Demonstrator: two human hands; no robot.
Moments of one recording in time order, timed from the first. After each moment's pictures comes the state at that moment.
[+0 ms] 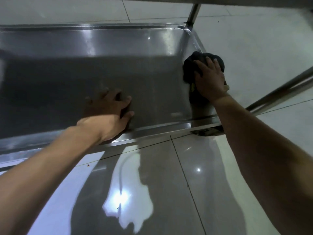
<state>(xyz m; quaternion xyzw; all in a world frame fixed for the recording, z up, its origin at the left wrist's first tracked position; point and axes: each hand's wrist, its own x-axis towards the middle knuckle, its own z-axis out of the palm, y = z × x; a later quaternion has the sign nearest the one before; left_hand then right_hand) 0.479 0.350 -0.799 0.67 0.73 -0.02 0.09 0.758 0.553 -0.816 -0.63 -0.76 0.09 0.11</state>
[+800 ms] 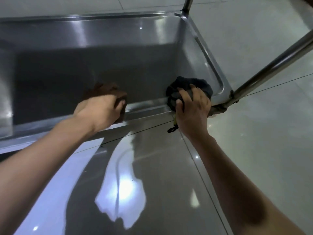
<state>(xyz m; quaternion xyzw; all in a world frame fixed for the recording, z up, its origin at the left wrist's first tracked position) 0.453 0.297 -0.778 0.69 0.71 0.08 0.12 0.715 0.338 -0.823 -0.64 -0.74 0.05 0.20</state>
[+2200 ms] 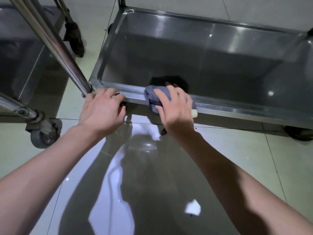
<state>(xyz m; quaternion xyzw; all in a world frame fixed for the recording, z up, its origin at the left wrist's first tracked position) 0.201 0.030 -0.785 0.53 0.84 0.01 0.01 0.385 0.156 -0.829 -0.36 -0.92 -0.02 0.14</state>
